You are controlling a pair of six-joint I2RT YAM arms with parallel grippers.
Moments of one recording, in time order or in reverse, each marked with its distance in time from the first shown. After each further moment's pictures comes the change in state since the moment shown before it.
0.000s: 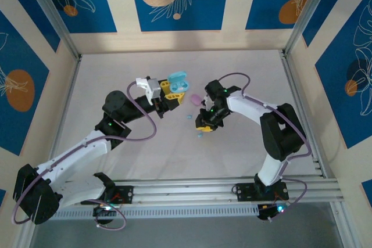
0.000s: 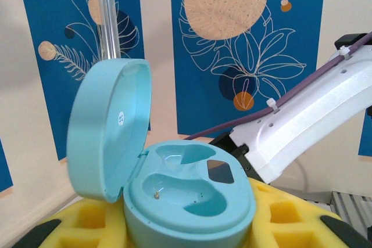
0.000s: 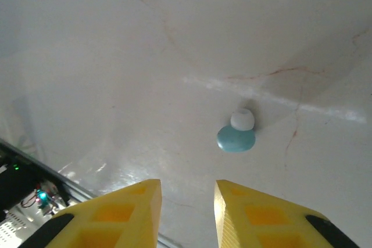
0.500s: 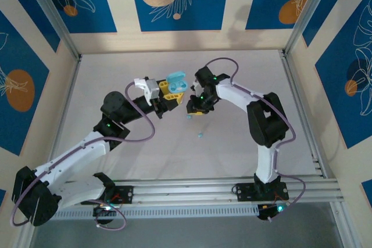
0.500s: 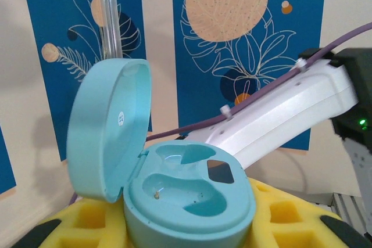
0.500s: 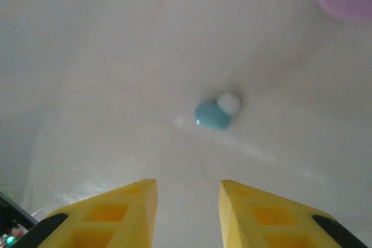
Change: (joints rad) left arm 0.000 -0.026 -0.005 -0.010 -0.010 0.000; right arm 0.010 0.230 0.318 0.017 0.081 -0.146
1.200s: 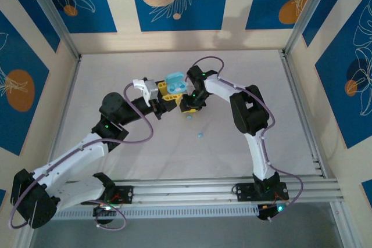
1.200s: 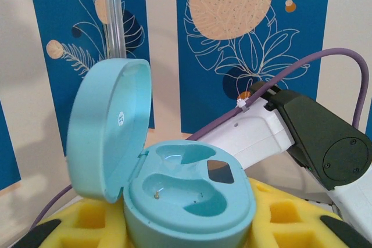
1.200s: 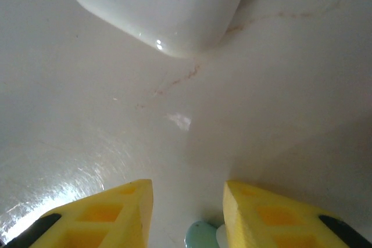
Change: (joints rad) left arm 0.000 -0.020 -0.008 -0.030 -0.013 0.001; right arm 0.008 0.262 0.244 -0.067 -0.034 -0.150
